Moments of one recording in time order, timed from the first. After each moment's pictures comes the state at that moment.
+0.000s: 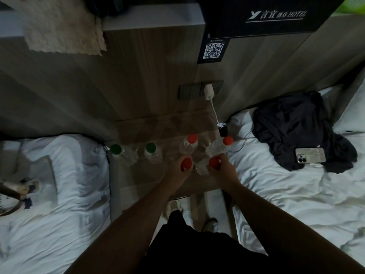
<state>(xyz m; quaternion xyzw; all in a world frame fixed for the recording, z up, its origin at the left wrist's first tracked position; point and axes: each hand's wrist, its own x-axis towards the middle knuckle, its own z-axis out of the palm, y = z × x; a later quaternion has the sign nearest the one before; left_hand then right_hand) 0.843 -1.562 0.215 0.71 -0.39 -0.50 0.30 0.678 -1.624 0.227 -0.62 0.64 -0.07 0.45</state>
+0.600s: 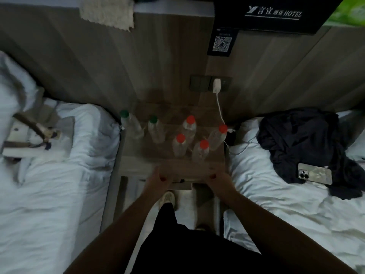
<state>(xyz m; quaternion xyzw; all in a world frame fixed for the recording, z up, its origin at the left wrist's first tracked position) 0.772 -1.443 0.208 0.84 -0.20 -0.42 0.27 0.589 -1.578 0.220 -0.71 0.52 0.05 0.46</state>
